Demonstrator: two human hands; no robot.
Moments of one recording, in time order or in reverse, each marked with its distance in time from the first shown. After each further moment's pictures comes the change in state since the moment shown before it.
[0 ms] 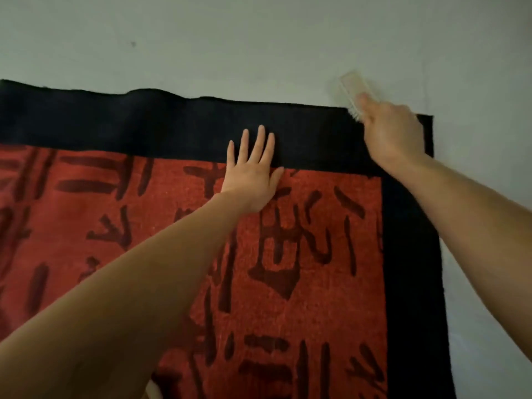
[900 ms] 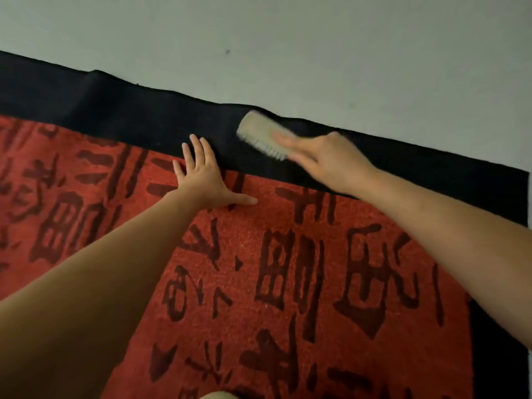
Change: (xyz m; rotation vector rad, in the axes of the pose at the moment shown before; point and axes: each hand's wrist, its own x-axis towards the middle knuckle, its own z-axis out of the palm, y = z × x) left_hand -0.039 -0.210 -0.056 -0.231 -0.186 -0.473; right_hand 0.033 -0.221 0.031 0.119 -0.280 -0.642
